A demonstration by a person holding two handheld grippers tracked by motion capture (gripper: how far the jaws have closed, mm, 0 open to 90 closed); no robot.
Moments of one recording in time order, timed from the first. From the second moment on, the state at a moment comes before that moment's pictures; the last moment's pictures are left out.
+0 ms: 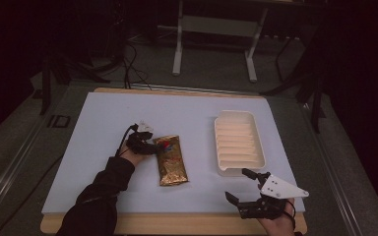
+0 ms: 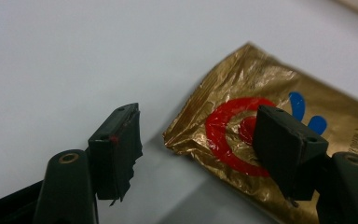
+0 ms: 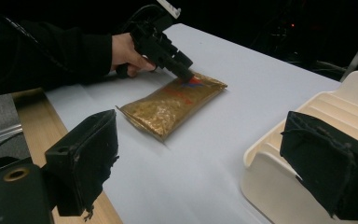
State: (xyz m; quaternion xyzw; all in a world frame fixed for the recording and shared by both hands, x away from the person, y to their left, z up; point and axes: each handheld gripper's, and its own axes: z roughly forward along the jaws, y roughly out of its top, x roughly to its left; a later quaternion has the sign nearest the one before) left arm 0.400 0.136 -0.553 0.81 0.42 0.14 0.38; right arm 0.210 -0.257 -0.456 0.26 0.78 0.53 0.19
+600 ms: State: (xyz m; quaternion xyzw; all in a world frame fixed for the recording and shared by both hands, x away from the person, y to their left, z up) left arm 0.391 0.125 -0.550 0.83 0.39 0.16 0.36; right arm 0.210 -0.257 -0.455 0.26 0.78 0.53 0.19
